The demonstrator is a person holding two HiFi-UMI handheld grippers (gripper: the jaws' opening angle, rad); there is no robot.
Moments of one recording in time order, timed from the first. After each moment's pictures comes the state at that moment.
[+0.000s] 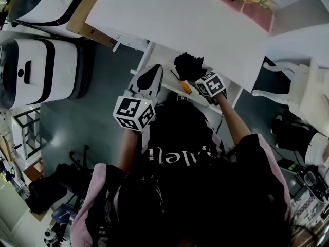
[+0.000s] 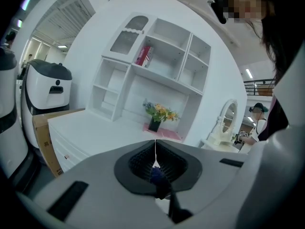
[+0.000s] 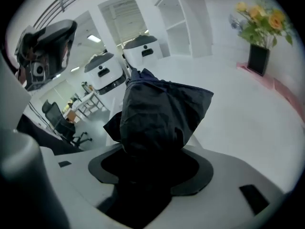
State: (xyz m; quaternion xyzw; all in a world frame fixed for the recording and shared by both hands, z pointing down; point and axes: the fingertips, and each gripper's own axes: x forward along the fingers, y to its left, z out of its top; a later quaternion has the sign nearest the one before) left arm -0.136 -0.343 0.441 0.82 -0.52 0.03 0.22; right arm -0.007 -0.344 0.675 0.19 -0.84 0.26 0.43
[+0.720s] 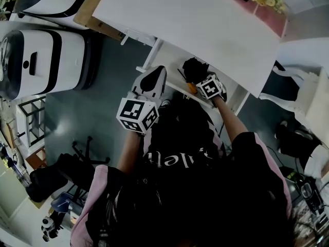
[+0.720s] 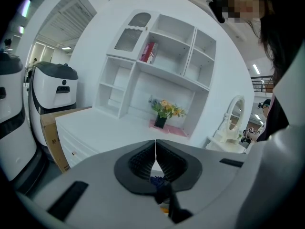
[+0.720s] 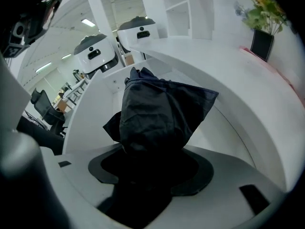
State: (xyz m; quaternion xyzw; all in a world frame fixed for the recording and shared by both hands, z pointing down) left arm -0.144 -0.345 0.457 0.80 -0.55 0.05 0.24; right arm 0.012 -0.339 0.766 0.22 -0.80 0.24 0.51
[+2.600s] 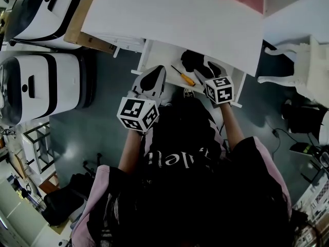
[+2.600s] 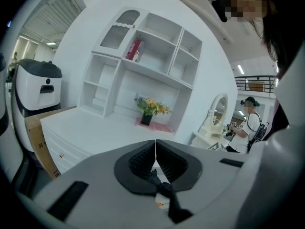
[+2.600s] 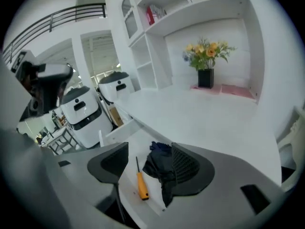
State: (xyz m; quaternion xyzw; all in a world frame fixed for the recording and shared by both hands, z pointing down) left arm -0.117 -0.313 0.450 0.85 -0.48 0.06 0.22; right arm 0.034 -0.338 0.616 0.41 -0.83 0.26 0.27
